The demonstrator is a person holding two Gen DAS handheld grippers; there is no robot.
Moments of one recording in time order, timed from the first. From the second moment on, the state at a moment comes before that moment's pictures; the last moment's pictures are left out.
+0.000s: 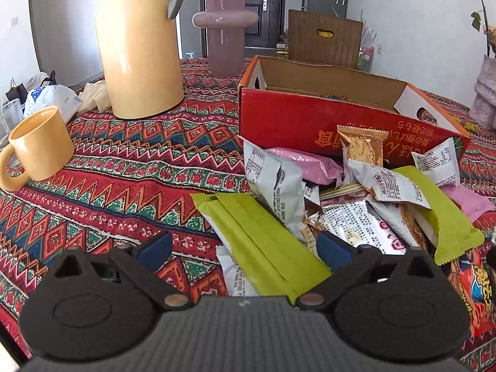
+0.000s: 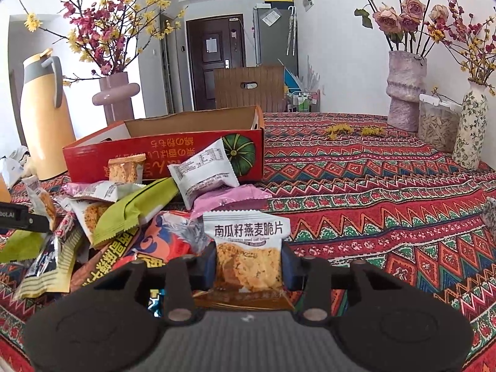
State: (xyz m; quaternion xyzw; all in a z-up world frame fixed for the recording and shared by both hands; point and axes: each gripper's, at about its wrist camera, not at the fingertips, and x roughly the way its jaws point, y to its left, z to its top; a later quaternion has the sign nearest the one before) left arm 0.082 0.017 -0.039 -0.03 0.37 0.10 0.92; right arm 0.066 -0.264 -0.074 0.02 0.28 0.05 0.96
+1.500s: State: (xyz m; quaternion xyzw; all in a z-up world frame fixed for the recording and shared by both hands) left arm 0.054 0.043 0.043 -0.03 0.25 0.05 0.97; right arm 0.069 -0.234 -0.024 0.00 0.21 0.08 0.97
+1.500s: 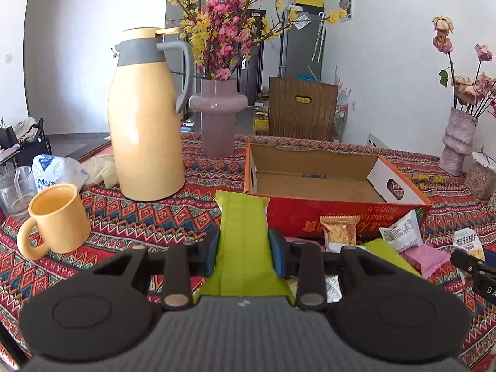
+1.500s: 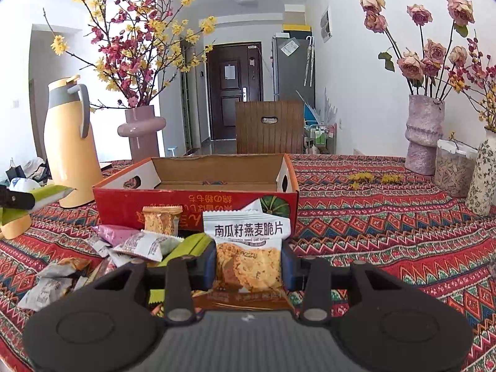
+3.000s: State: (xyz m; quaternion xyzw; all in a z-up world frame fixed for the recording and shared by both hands) left arm 0.224 0.014 0.014 -0.04 0.24 0.07 0.97; right arm 0.251 -0.221 -0.015 0.03 0.22 0.09 0.97
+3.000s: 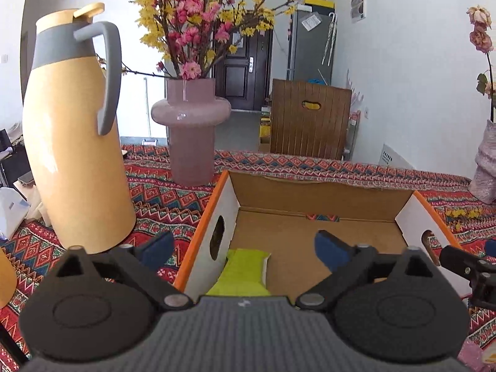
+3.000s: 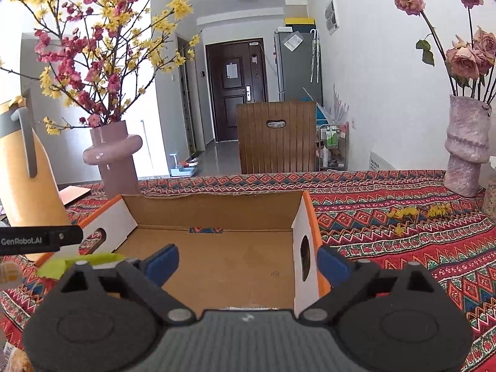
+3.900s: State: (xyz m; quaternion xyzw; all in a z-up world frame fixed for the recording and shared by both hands) left arm 0.151 0.001 0.053 -0.02 0.21 0.05 0.98; right arm 0.174 -0.219 0.020 0.02 0.17 0.11 0.98
